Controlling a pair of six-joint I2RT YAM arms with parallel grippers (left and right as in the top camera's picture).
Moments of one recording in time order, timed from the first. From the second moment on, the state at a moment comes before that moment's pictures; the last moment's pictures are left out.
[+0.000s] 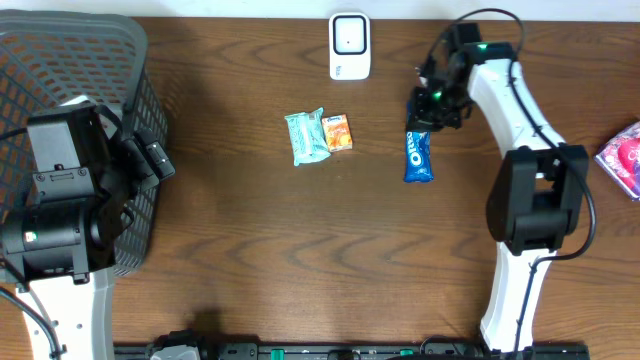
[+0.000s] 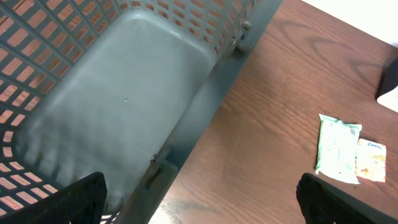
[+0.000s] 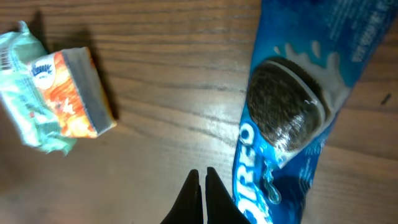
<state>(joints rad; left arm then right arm) 0.12 1.12 1.41 -1.16 -0.14 -0.33 0.12 2.24 1.90 -1.12 -0.35 0.18</state>
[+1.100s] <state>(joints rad) 0.12 1.12 1.41 -1.16 -0.14 -0.33 0.12 2.22 1.87 -1.29 0.05 0.23</state>
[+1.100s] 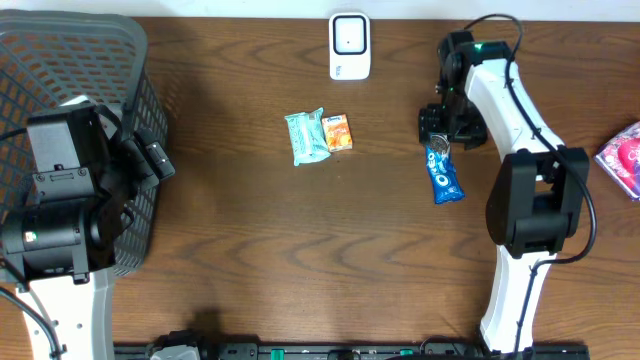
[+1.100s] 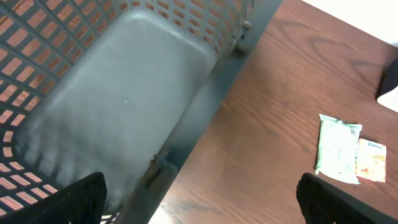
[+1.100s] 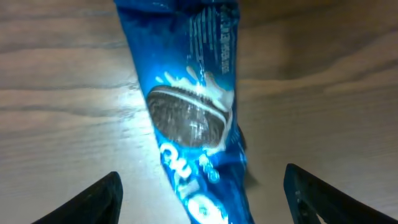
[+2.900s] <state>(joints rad) 0.12 1.12 1.41 -1.16 -0.14 -0.33 0.15 2.22 1.70 -1.13 -0.14 0.21</state>
